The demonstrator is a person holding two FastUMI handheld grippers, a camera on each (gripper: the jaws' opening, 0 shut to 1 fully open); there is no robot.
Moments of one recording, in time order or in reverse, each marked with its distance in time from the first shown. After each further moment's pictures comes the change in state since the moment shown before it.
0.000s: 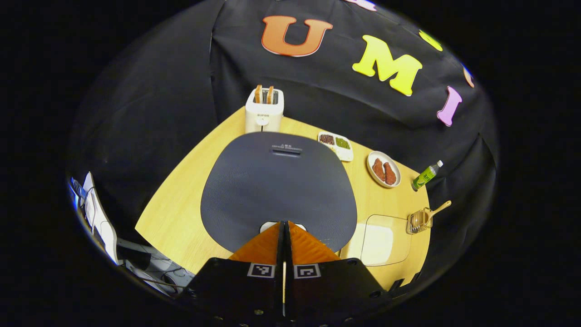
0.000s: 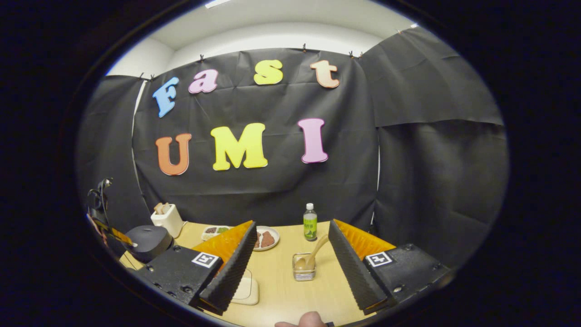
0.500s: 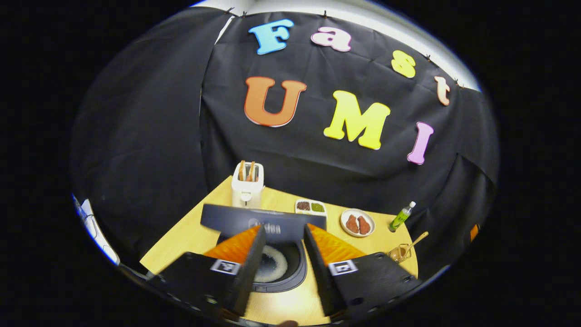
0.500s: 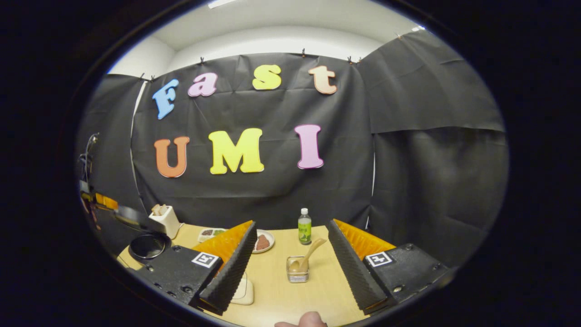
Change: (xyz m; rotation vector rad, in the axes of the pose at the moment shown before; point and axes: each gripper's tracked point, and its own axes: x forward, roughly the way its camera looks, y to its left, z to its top) left arm -0.080 -0.050 0.110 0.056 -0.428 -0.100; right arm -0.014 -0.005 0.014 -0.023 -0.036 -0.011
